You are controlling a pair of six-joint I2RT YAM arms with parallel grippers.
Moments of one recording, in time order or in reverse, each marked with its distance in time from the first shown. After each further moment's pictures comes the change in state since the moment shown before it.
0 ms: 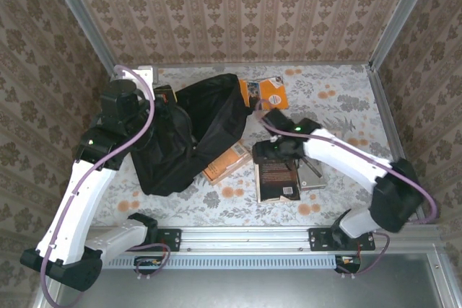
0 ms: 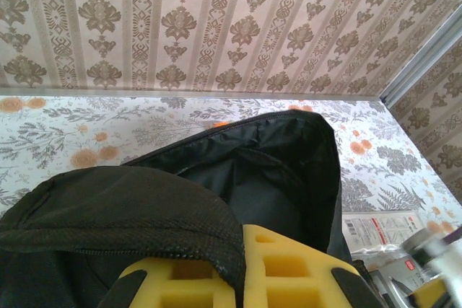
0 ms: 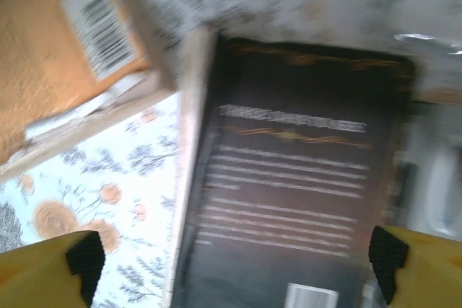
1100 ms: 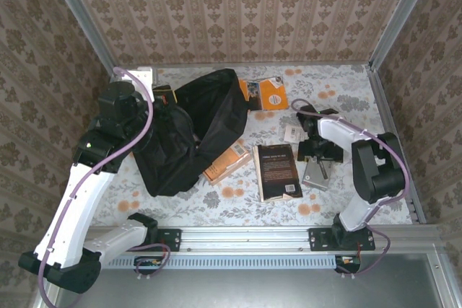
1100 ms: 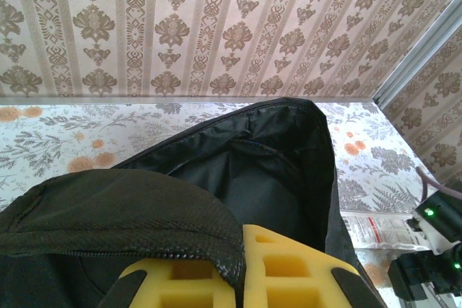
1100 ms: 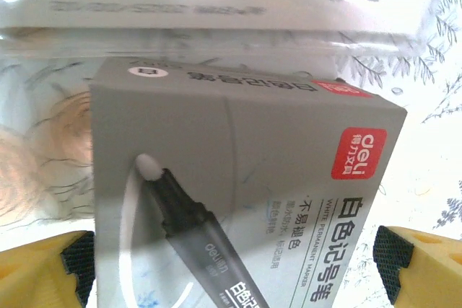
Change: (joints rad) left arm -0.013 -0.019 0.000 0.003 0.003 0.008; right arm -0.416 0.255 -0.077 -0.092 0.188 -0.021
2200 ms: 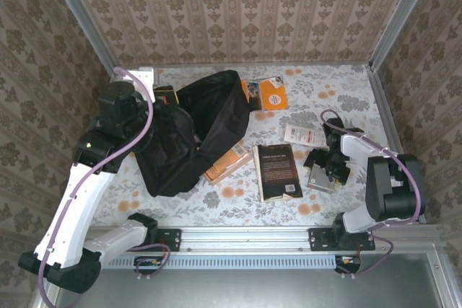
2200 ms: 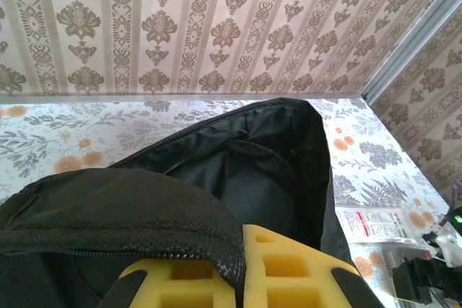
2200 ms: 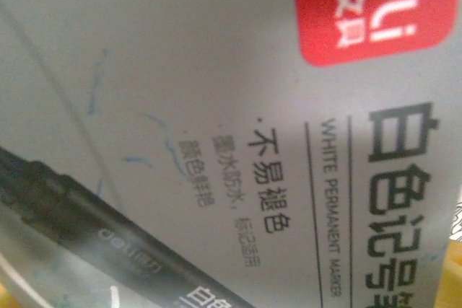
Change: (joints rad) left arm 0.000 0.000 0.000 0.001 0.037 -0.005; right arm -0.189 -0.169 -0.258 0.163 -0.308 0.085
